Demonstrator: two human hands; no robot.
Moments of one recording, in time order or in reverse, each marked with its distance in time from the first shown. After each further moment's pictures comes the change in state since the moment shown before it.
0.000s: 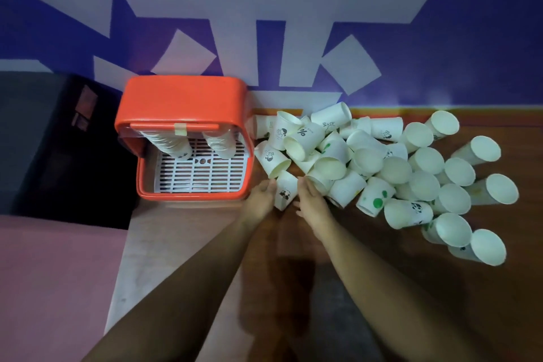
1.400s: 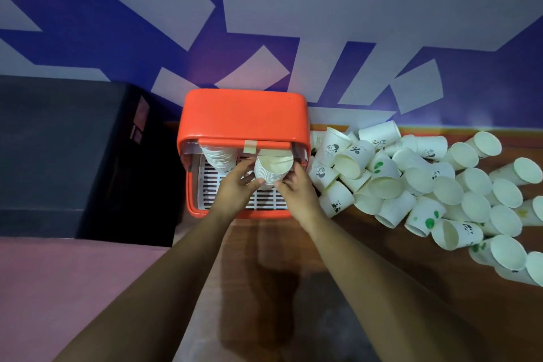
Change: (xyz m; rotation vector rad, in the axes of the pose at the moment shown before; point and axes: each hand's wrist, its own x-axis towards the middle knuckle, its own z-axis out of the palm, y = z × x) left_hand 0.032 -0.044 -0.181 -0.111 0.105 0.289; right_hand 0.042 -0.118 0.125 0.234 0.009 -0.133
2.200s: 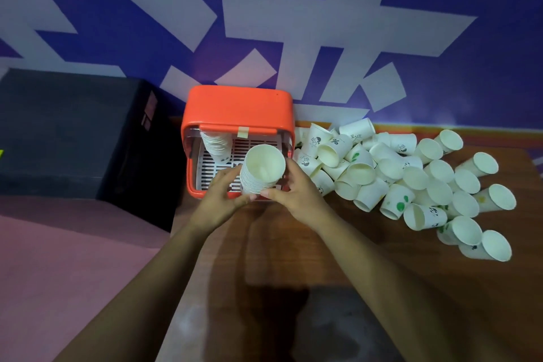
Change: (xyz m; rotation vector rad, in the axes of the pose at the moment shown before) left_hand -0.103 0.034 -0.016 0.128 -0.054 0.155; right_hand -0.102 -0.056 -0.030 -0.033 -0.121 -0.184
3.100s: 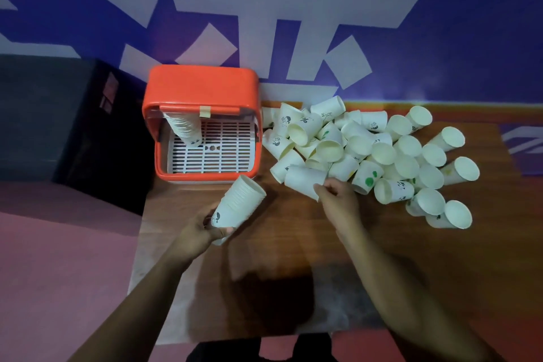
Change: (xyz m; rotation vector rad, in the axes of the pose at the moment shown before) left_hand -0.079 -0.030 0.066 -0.202 -0.087 -0.383; right_hand -0.077 0.073 -0.110 -0.212 0.451 0.278
